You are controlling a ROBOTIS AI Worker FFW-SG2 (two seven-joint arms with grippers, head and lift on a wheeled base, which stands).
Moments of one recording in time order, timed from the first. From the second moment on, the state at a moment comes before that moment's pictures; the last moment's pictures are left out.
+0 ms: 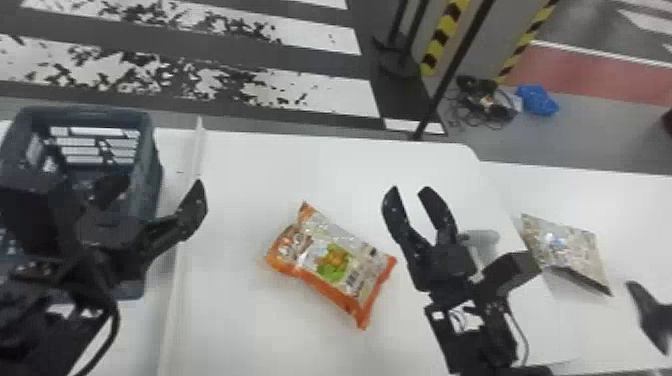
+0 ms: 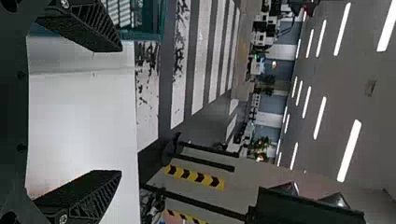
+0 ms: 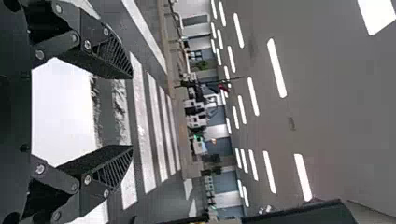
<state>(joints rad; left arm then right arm) 0.43 0.19 -0.13 -2.18 0.26 0.38 -0.01 0.45 -0.22 0.01 -1.75 -0.39 -0.32 0.19</state>
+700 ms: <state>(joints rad) 0.58 0.22 0.12 -2.30 0.44 0.39 -0.09 0.32 -0.22 -0.06 -1.52 -0.37 -0.20 0.38</state>
